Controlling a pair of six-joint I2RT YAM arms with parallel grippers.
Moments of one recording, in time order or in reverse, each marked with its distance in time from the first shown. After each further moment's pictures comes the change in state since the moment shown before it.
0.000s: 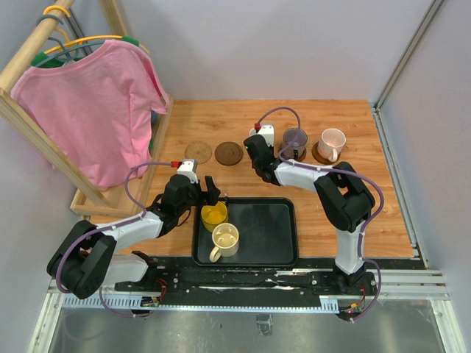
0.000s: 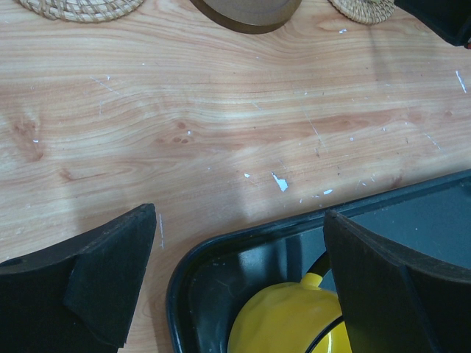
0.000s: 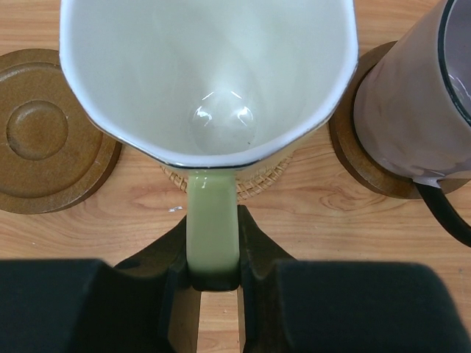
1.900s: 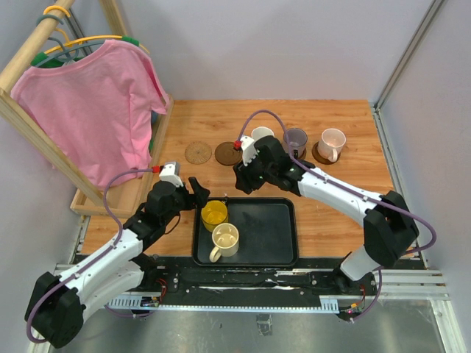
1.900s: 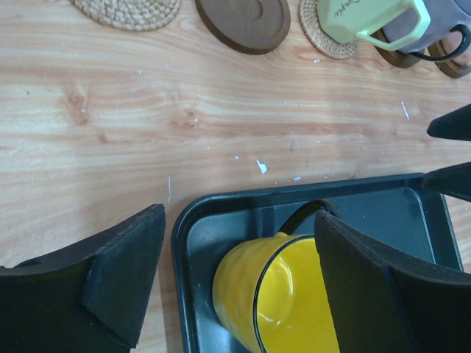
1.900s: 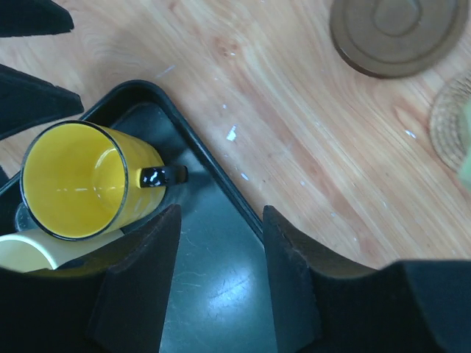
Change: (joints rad) left arm -0.003 -0.401 -0.006 -0.318 -0.050 -0.094; right arm 0.076 -0.416 -0.112 -0.292 -0.756 -0.386
